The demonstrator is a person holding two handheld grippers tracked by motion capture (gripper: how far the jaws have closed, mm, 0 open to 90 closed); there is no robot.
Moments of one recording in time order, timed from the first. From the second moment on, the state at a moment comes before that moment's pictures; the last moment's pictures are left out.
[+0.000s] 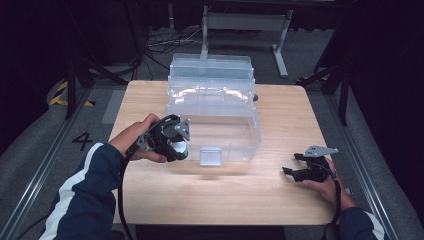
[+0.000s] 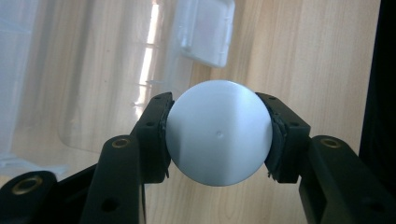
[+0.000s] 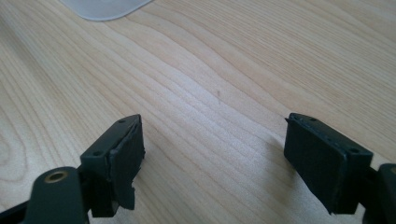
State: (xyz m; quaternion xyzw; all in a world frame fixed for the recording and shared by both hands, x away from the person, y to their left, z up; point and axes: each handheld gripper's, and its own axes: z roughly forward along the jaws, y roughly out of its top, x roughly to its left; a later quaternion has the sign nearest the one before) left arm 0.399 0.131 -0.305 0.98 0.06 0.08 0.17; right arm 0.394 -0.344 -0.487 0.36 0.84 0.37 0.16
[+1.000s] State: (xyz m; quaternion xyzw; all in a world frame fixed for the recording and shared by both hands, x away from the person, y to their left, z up) left arm 0.465 0.131 -0.309 0.98 0.07 0.10 0.16; right arm 0.394 -0.344 -0.487 0.36 0.84 0.37 0.16
